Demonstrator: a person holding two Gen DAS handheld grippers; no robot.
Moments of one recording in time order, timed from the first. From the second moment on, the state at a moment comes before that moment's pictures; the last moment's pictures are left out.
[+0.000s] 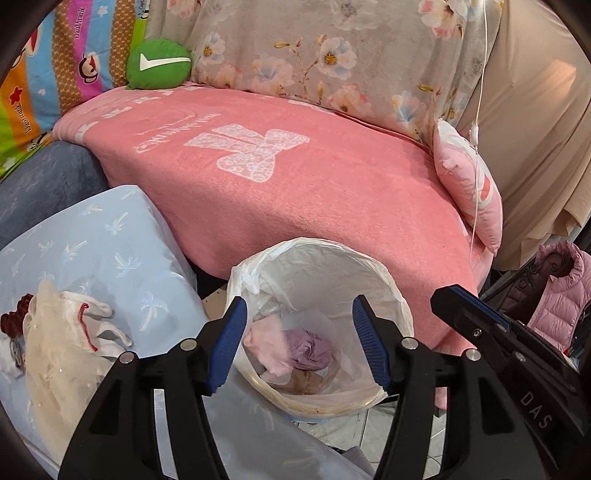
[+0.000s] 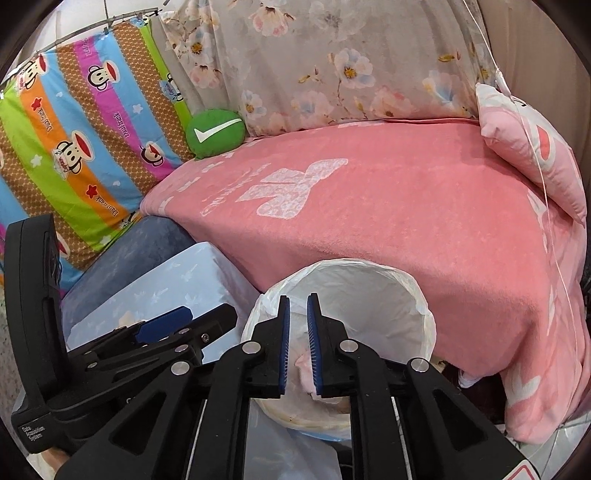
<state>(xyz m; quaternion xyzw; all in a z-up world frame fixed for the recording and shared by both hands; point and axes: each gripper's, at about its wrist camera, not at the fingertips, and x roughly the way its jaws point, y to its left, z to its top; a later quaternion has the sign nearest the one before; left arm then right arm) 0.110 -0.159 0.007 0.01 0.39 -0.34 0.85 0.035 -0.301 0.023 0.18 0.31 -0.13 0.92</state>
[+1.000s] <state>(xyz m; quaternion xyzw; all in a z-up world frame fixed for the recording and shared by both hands) 0.093 -0.047 -0.002 0.00 0.39 -0.24 0.89 0.036 -0.184 0.017 0.13 0.35 -0.04 0.93</state>
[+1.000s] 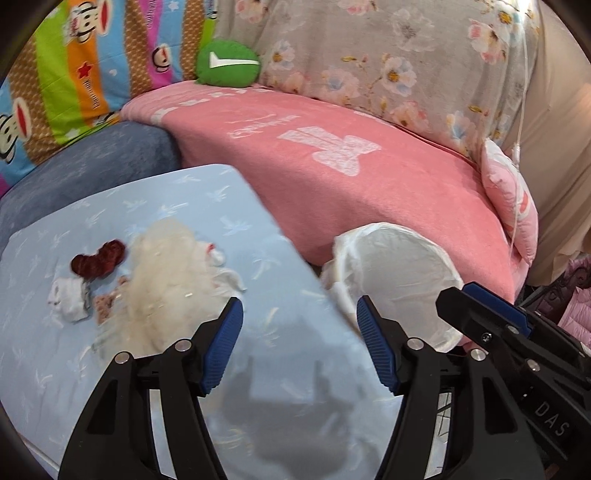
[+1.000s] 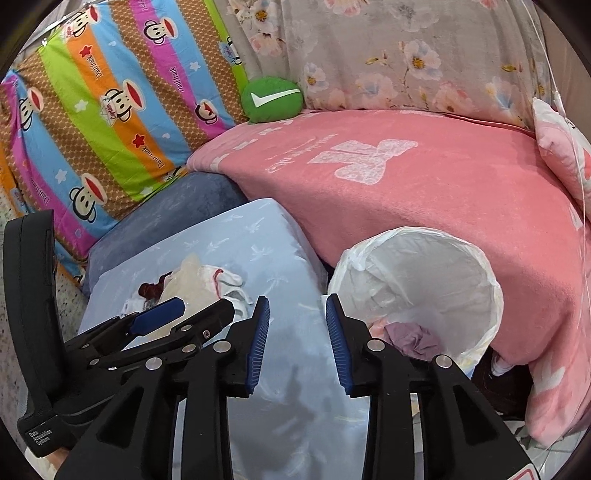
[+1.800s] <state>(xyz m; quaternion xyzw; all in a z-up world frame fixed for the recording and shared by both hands) 0.121 0.107 -0.039 -0.07 0.43 -0.11 0.89 0.119 -0.061 -0.030 0.07 0.41 0.04 0.91</state>
